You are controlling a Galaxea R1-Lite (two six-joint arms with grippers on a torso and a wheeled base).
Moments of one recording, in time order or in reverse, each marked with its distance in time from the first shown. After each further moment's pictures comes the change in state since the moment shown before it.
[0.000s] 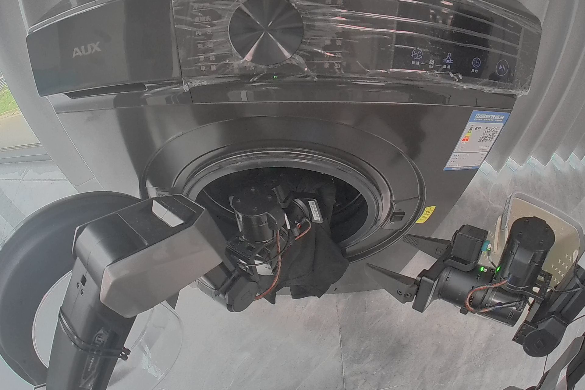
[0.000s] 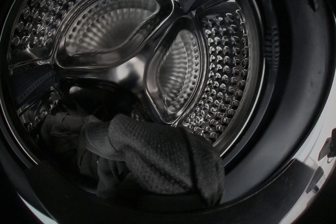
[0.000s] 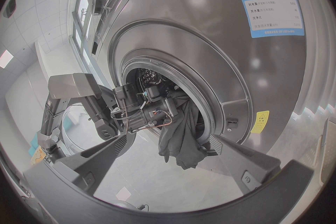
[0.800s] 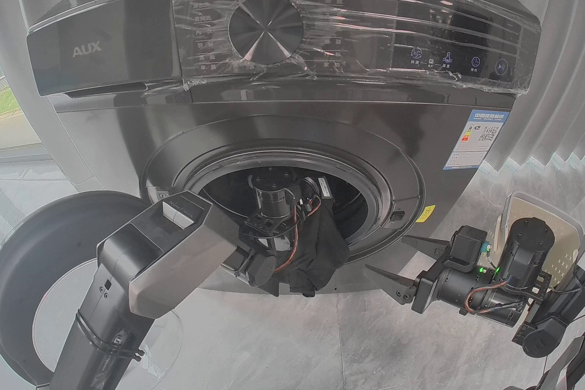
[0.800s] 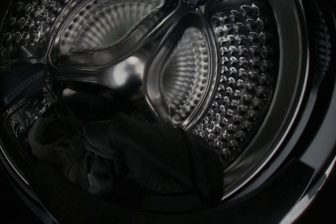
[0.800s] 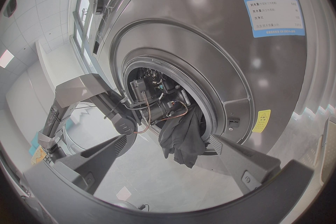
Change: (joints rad) left arm 0.016 0.114 -0.354 0.196 0.047 -0.014; right arm 0.007 0.001 0.000 -0.001 0.000 -0.001
